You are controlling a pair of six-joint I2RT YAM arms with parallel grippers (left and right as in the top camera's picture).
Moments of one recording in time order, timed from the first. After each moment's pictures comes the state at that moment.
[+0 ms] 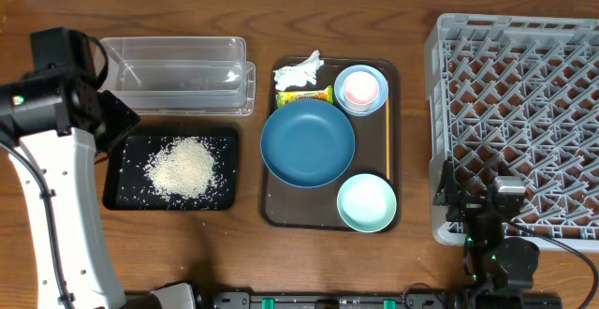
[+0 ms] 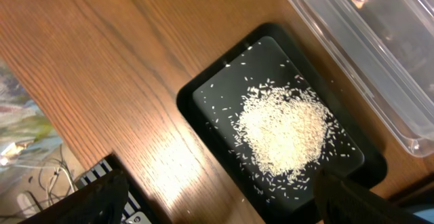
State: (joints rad) left arm 0.24 1.44 1.65 -1.50 -0.31 -0.60; right arm -0.03 0.01 0.01 -0.07 -0.05 0.10
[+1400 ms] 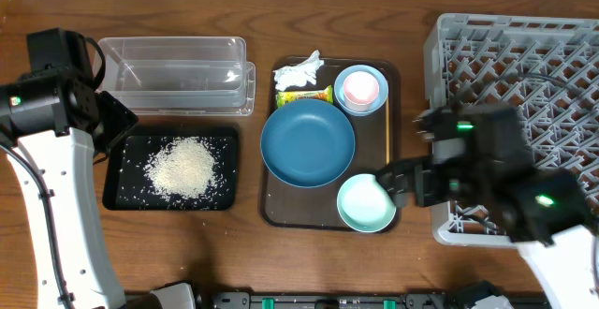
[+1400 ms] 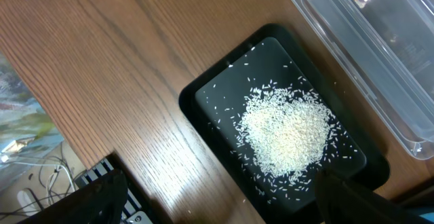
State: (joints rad) left arm 0.25 1.44 1.64 -1.50 -0.31 -0.60; right arm 0.37 1.09 1.19 -1.16 -0.35 0.25
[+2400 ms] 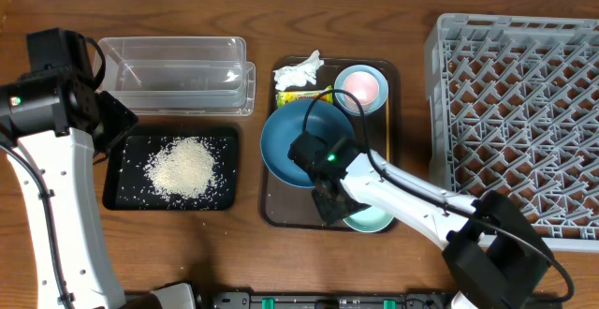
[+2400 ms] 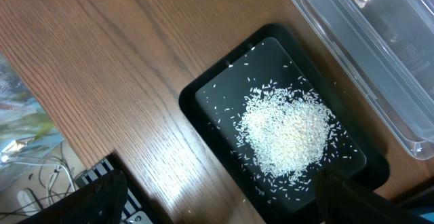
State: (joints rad) left arm 0.25 1.44 1.64 -1.50 -0.31 -0.60; right arm 0.87 1.79 1.19 -1.04 0.00 0.48
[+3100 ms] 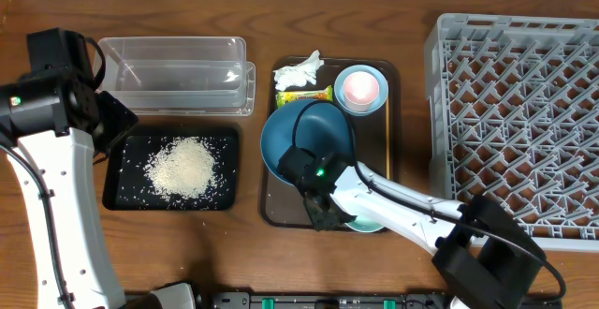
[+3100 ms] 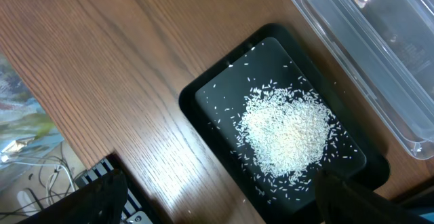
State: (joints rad) left arm 0.25 1.44 1.64 -1.50 -0.31 -0.60; right arm 0.93 1.81 1.16 -0.98 0.03 0.54
